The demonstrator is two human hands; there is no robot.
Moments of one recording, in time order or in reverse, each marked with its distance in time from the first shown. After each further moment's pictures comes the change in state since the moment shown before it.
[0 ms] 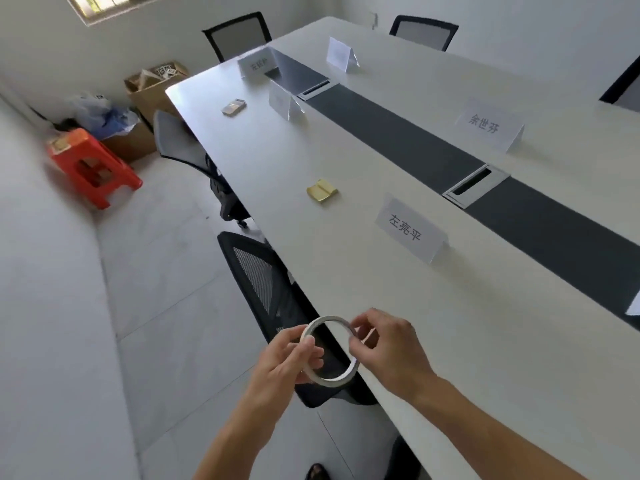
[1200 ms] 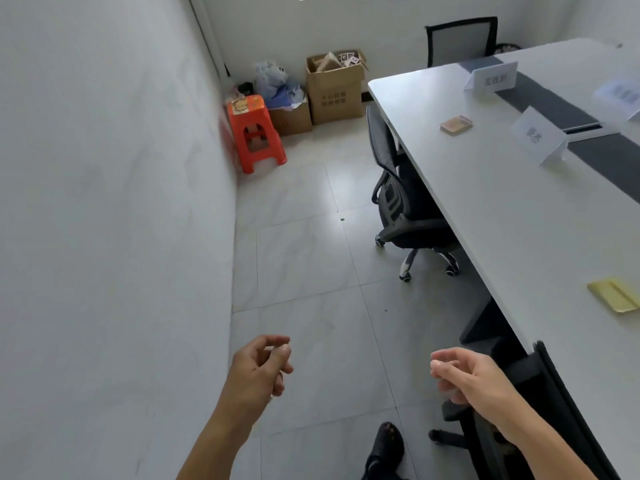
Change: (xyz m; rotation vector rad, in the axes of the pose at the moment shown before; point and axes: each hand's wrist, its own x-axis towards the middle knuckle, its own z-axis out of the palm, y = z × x) left_hand 0.095 -0.025 -0.515 -0.084 0.531 -0.023; right_hand 0.240 -0.195 0.327 0.211 -0.464 0.333
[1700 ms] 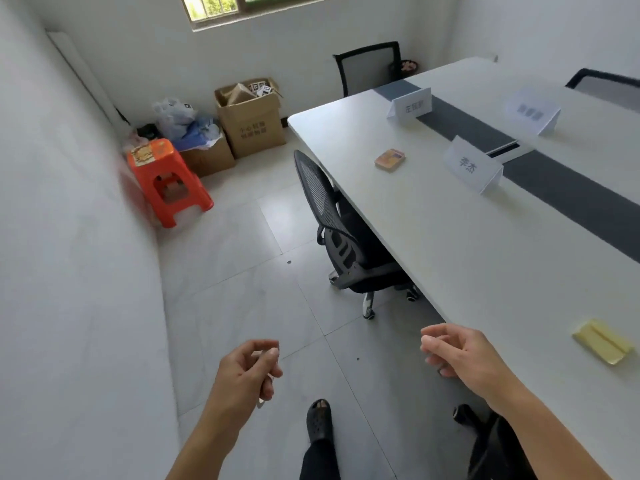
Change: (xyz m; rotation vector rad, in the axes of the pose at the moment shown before) left_hand 0.264 0.127 0.053 0.057 -0.237 0.066; right_hand 0.193 -0.120 -0.067 0.159 0.281 -0.022
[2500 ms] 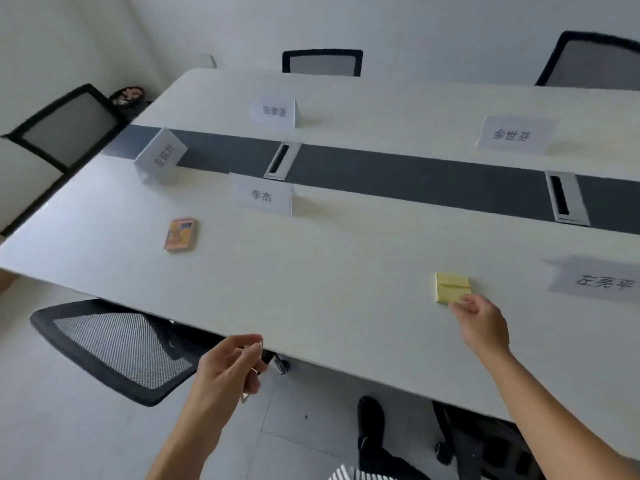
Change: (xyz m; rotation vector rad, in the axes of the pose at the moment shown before) left_hand 0.245 0.157 0.234 0.284 -0.744 0.118; right_hand 0.081 0.100 -0.168 0.110 1.157 0.567
